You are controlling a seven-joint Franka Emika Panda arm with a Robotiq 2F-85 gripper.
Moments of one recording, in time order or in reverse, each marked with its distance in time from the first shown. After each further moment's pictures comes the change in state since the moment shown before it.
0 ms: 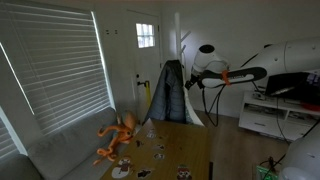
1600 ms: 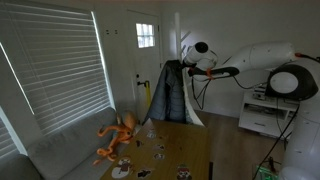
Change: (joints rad) arm -0.016 0.335 -0.120 0.393 -0.182 0.387 0.011
